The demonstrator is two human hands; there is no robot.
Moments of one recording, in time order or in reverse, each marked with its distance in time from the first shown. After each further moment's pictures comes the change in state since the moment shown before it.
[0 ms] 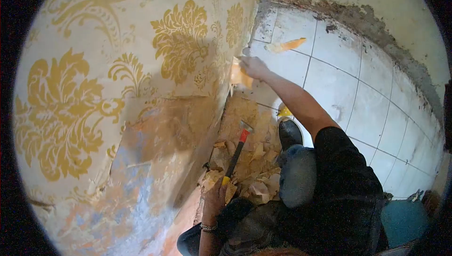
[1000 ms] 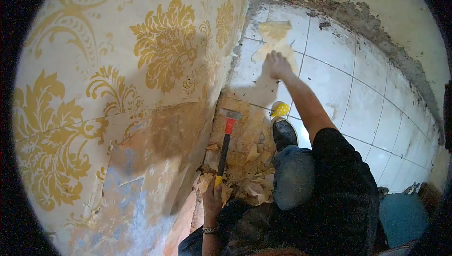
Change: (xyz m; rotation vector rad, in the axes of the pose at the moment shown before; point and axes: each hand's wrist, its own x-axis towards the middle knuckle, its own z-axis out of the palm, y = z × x) left_hand 0.021 -0.018 0.023 -0.147 0.244 0.188; right_hand -0.033 0.124 -0.016 -0.611 -0.139 0.205
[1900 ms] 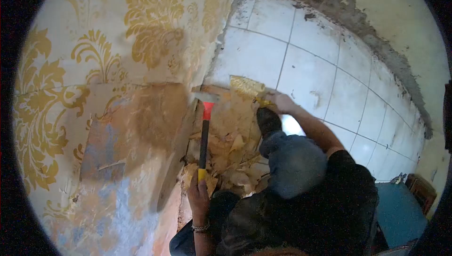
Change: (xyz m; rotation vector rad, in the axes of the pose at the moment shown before) left_hand -0.020 0.007 -0.006 -0.138 0.056 -0.051; right_hand -0.176 0.024 0.078 0.408 0.059 -0.425
